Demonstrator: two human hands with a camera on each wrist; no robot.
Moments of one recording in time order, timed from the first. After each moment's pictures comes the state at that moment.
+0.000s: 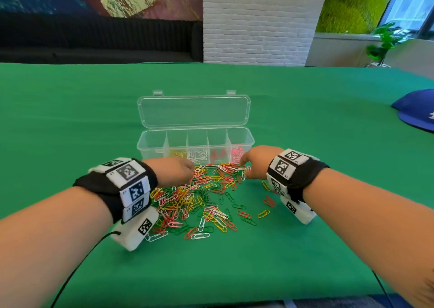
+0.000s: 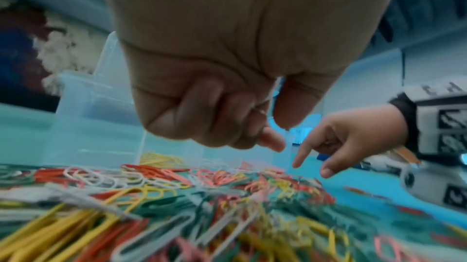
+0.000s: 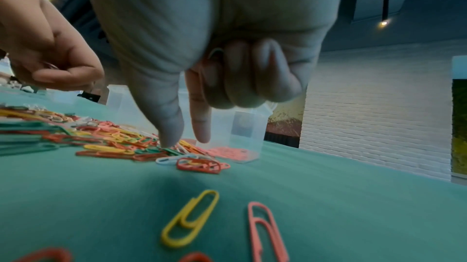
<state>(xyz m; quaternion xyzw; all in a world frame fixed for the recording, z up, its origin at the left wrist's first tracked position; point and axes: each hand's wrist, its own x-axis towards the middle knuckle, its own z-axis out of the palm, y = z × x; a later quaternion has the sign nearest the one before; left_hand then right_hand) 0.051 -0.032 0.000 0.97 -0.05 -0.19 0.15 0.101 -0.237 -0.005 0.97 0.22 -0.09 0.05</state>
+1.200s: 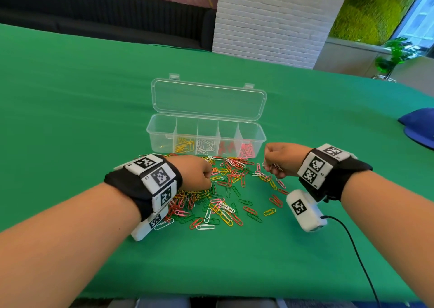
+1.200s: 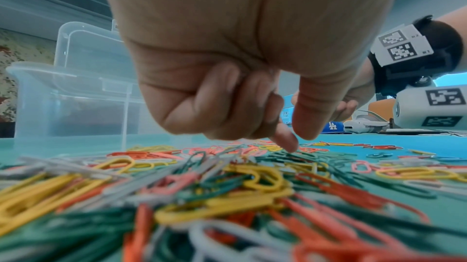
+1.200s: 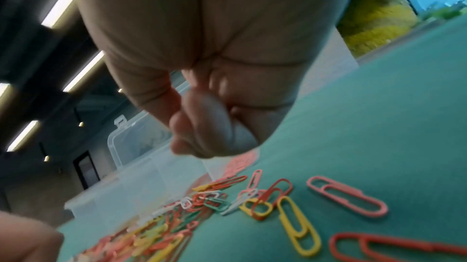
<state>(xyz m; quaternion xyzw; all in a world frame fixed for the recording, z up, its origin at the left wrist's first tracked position) 0.050 -0.040 -0.024 0.98 -0.11 -0.17 0.07 0.117 -0.255 -0.010 0.91 0.04 -0.25 -0.32</state>
